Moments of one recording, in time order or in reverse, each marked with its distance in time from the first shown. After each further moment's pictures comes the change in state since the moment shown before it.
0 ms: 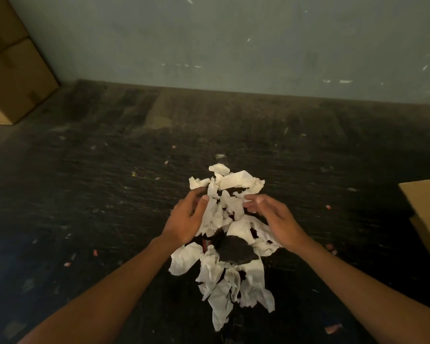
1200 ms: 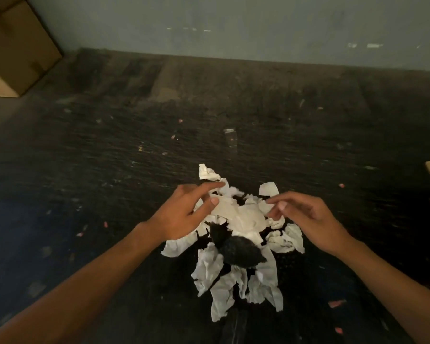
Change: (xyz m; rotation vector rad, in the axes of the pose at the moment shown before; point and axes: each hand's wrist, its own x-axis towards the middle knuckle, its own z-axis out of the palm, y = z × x) left_hand -0.042 0.014 -0.036 0.279 -0.250 0.311; right_hand -0.054 -0.019 -0.028 -0.014 -0.128 -0.072
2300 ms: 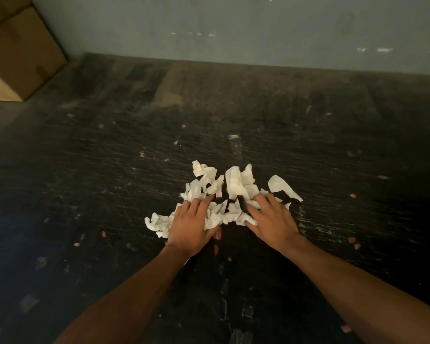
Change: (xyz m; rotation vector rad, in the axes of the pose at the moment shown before) left_hand 0.020 -0.068 0.084 0.548 0.221 -0.197; right_hand 0.080 0.075 0.058 -1.247 -0.113 -0.066
